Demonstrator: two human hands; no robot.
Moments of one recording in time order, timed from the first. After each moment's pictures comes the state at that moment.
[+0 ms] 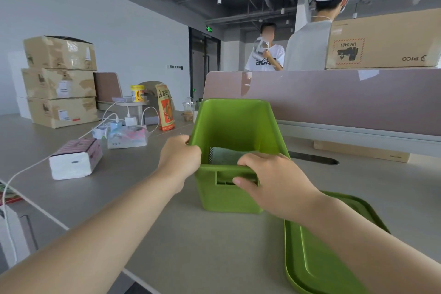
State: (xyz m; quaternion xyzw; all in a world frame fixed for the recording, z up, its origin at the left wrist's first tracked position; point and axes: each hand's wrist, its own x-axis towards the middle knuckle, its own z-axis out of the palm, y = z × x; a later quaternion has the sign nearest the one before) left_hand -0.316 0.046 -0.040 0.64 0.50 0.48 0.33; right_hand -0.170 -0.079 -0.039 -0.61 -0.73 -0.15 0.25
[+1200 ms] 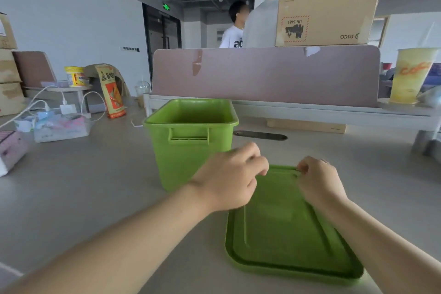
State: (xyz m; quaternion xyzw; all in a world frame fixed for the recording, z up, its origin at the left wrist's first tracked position) left_hand -0.192 -0.024 -0.087 0.93 0.02 0.36 -0.11; right_hand -0.008 -0.114 -0.114 -0.86 -0.36 -0.01 0.36
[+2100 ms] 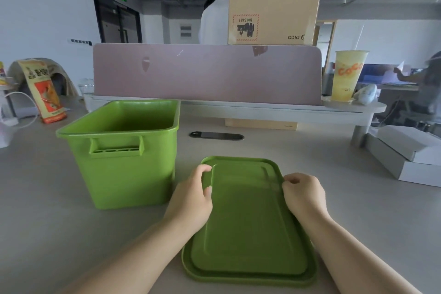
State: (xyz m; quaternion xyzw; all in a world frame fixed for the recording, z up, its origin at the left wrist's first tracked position) left_hand -0.126 -0.033 -0.137 0.85 0.34 0.31 0.25; right_hand 0.044 -0.154 -0.134 -0.84 -0.20 0.04 0.51
